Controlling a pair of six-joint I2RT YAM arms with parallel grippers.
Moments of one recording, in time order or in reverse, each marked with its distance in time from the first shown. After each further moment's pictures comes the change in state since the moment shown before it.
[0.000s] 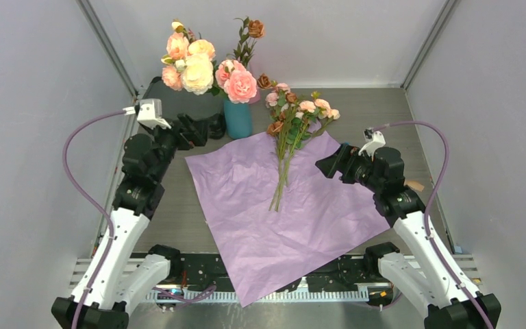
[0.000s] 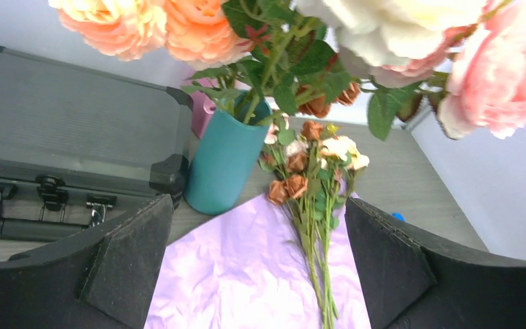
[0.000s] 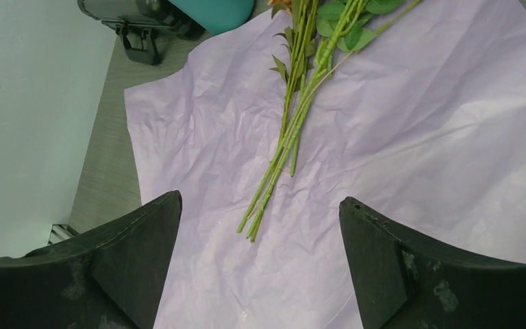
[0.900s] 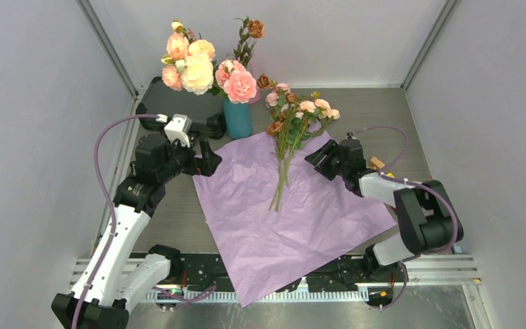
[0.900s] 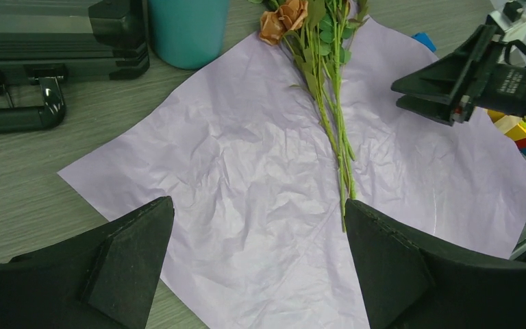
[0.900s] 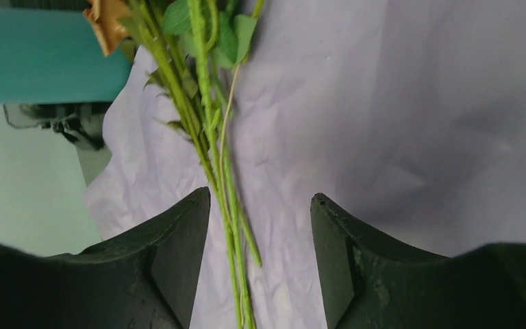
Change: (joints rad) left arm 0.000 0.023 0.069 -0.496 0.252 0.187; right arm 0.032 0.671 -0.038 0.470 0.133 0.393
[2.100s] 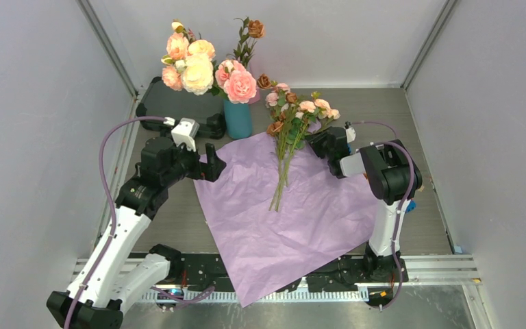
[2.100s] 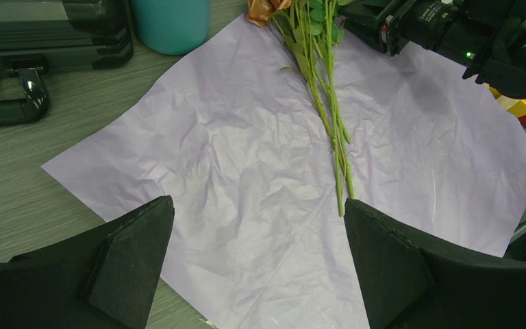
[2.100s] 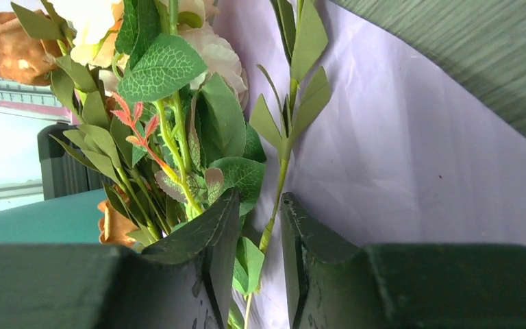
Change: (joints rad) left arm -0.085 -0.010 -0.002 -0.036 -0.051 0.009; right arm 0.001 0.537 0.255 0.423 0.236 0.182
